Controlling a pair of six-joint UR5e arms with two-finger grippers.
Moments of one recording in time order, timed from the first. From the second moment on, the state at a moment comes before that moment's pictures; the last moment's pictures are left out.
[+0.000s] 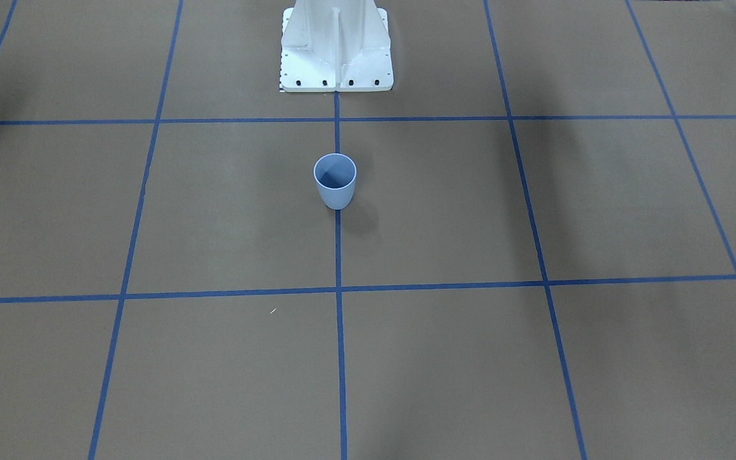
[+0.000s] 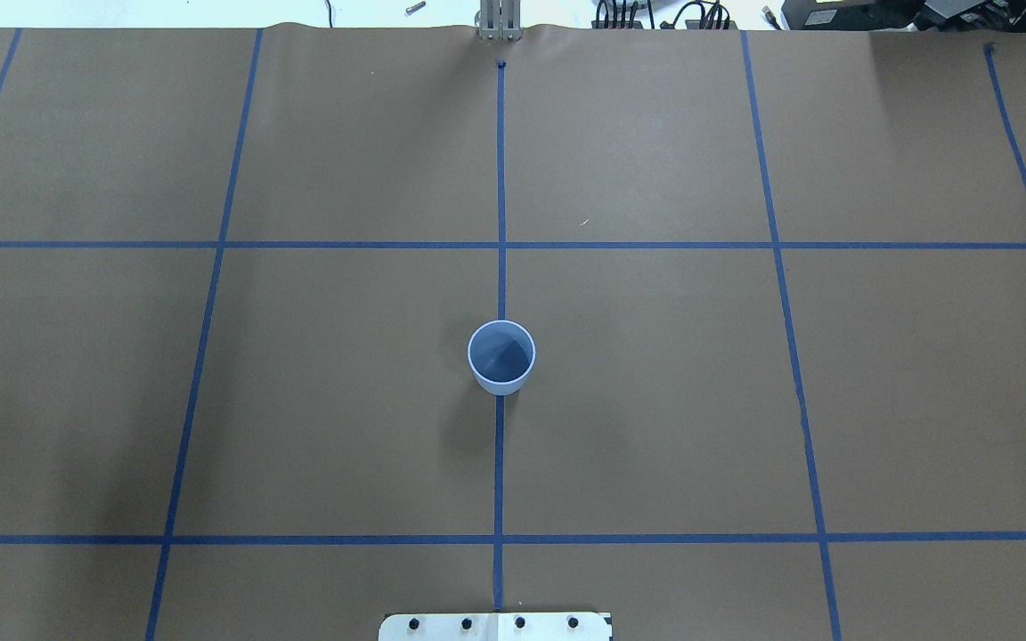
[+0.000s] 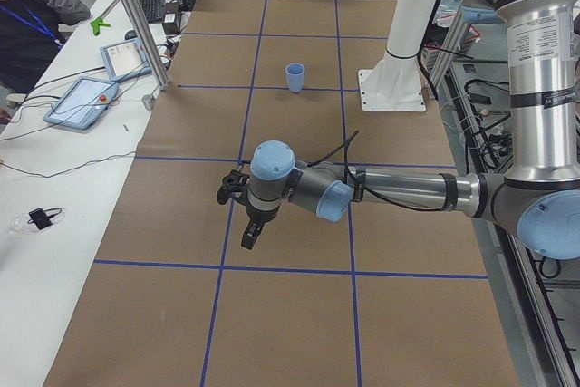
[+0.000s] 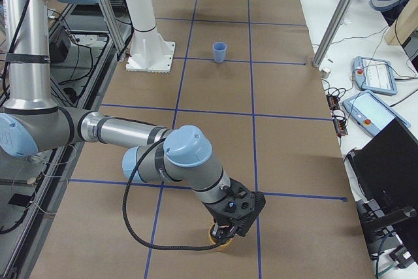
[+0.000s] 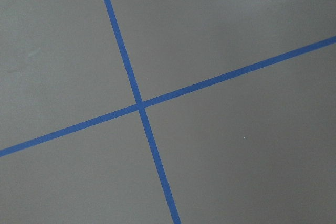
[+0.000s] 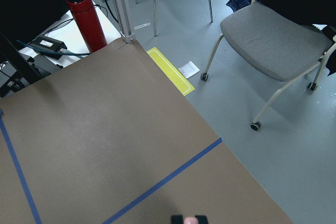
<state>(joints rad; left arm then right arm) -1.45 -1.41 -1.77 -1.92 -2.30 -0.02 1.98 -1.63 1.63 -1.28 2.13 0.48</state>
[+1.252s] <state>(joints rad) -1.45 -1.43 -1.79 -1.83 -2.35 -0.03 1.61 -1.42 1.80 -1.31 2.29 0.81</state>
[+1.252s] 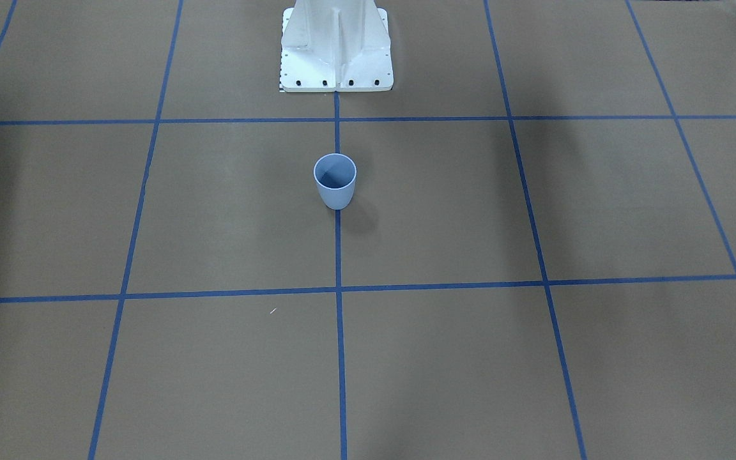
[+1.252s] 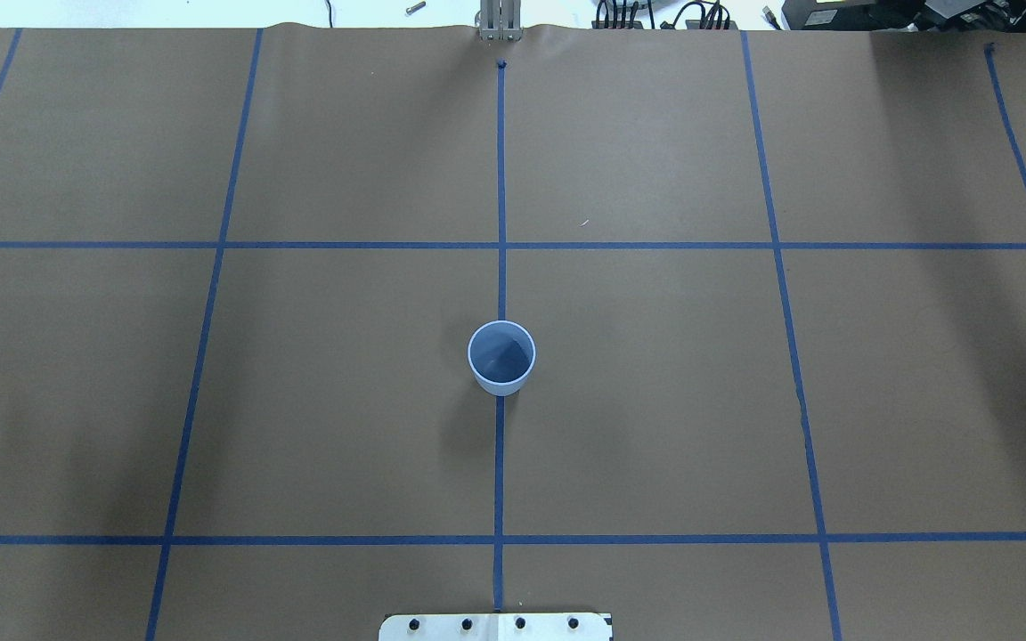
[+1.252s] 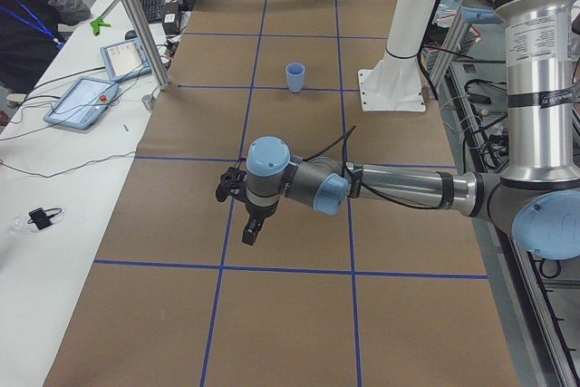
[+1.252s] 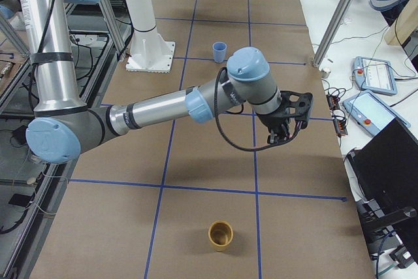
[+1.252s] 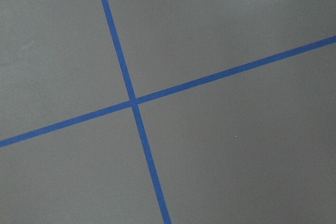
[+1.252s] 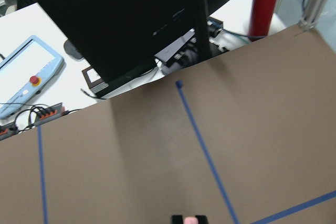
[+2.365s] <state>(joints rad) -1.55 -1.44 -1.82 -1.62 -2.37 0.13 0.99 -1.04 1.93 -1.47 1.97 1.49</state>
